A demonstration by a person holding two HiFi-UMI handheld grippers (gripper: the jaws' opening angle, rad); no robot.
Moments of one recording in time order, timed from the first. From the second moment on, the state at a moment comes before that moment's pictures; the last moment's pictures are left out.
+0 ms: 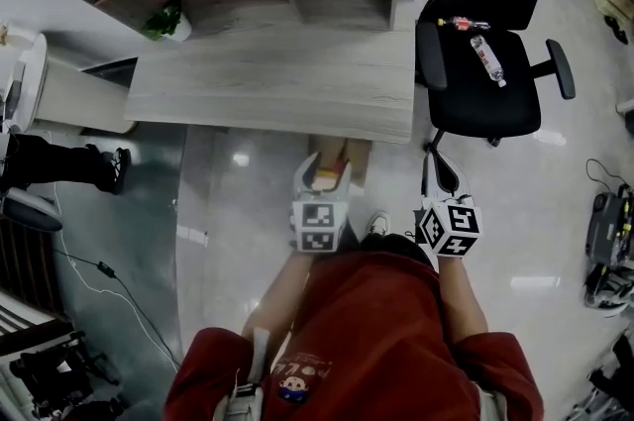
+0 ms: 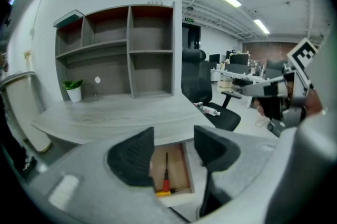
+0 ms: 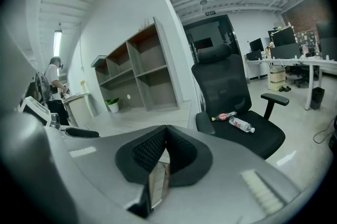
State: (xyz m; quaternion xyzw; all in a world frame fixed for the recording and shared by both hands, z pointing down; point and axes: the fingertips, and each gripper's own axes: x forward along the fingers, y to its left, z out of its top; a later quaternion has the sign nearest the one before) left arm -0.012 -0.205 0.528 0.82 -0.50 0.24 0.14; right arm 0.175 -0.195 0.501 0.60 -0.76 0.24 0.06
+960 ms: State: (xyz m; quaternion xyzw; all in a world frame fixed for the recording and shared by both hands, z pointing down) left arm -0.037 -0.216 0.720 0.79 -0.42 0.37 0.24; right arm 0.121 -0.201 0.581 0.58 -0.75 0.29 0.13
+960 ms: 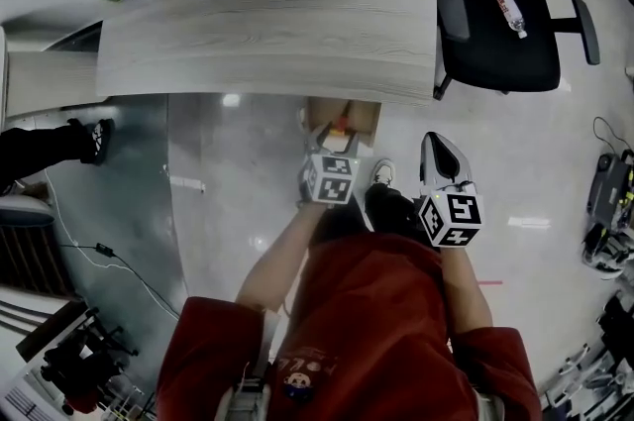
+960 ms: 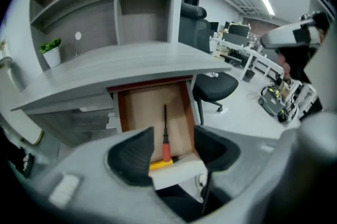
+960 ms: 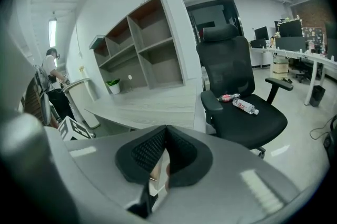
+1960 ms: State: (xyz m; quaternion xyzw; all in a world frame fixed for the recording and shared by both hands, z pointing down) left arm -0.045 -0.232 0.873 0.75 -0.37 0.45 0.31; right arm 0.104 -0.175 0.658 0.58 -0.71 0.35 0.19
